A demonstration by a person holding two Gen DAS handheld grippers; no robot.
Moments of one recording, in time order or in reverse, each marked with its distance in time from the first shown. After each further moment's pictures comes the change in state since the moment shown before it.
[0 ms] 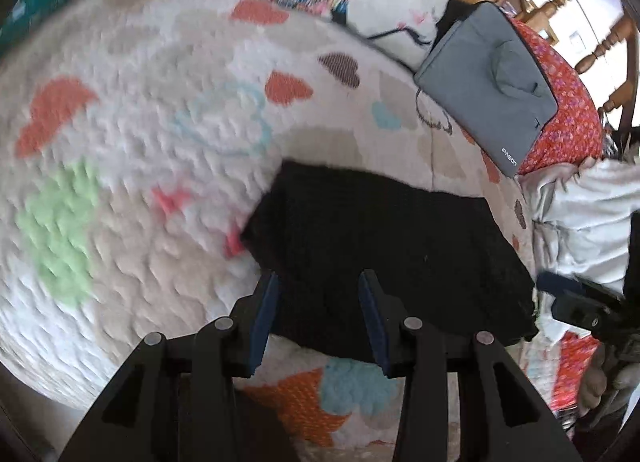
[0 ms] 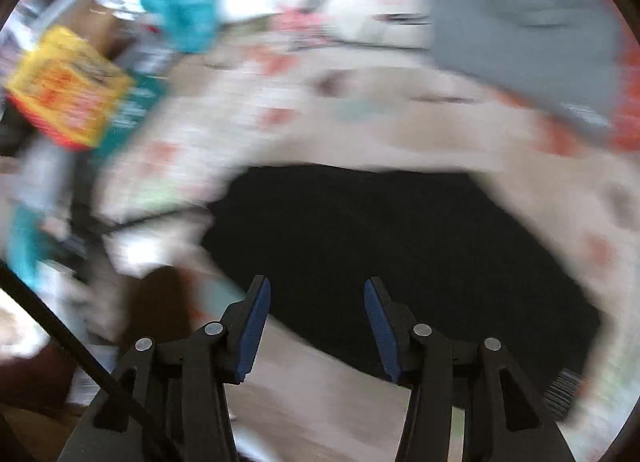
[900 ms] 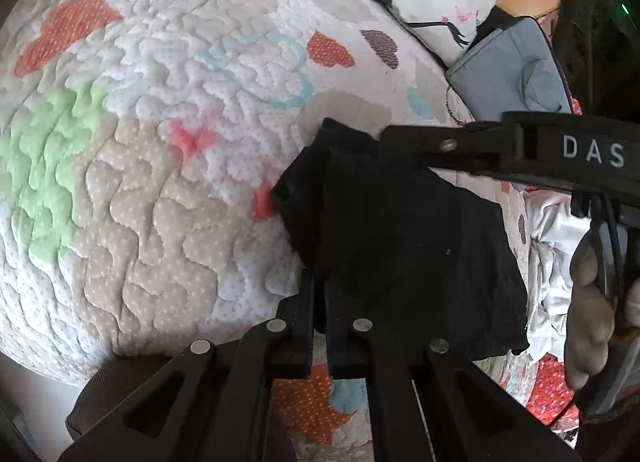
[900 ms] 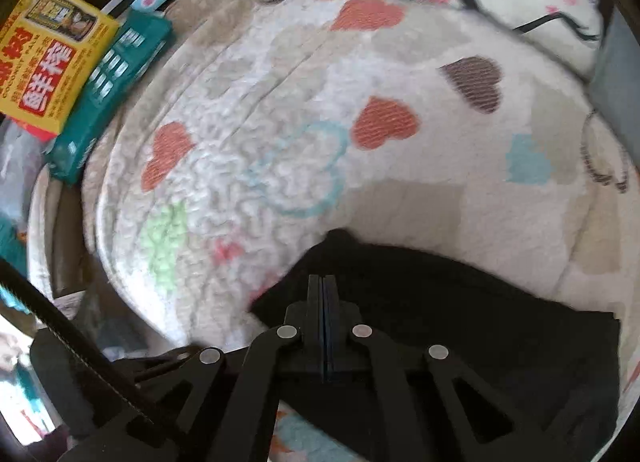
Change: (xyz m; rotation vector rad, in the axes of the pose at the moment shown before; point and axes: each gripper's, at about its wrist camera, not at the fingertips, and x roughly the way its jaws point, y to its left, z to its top) left arm 0.021 0.029 -0.012 -0.145 0.059 -0.031; right arm 0.169 0.071 0.108 -0.046 0.287 -0.125
